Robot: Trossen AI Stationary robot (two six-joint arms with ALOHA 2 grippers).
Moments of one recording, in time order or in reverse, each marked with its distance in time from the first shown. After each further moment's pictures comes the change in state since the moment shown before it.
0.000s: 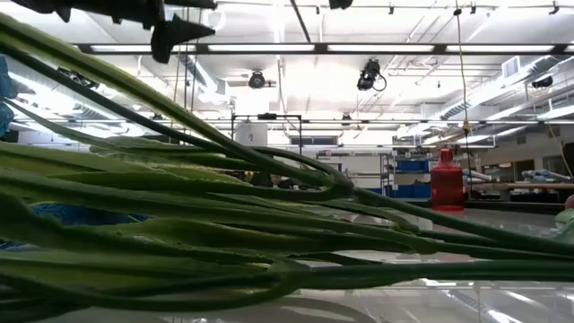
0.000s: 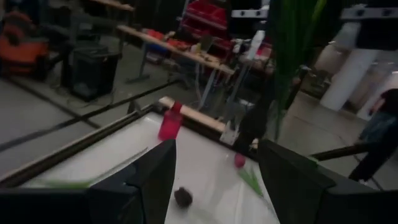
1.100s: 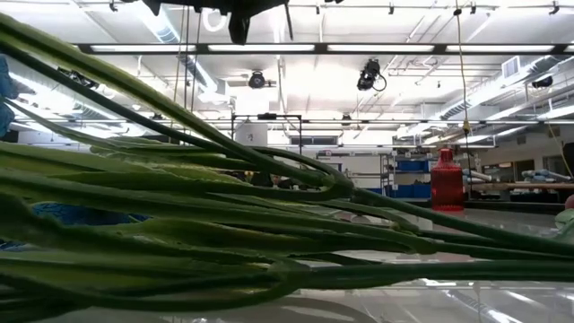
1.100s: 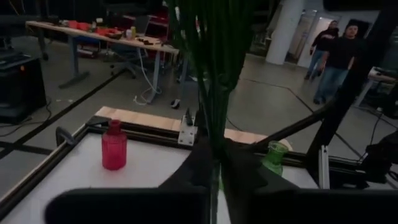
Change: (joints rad) left arm 0.066 0.493 0.378 0.068 0.343 0.172; right arm -0.040 0.022 0.000 0.174 -0.037 -0.065
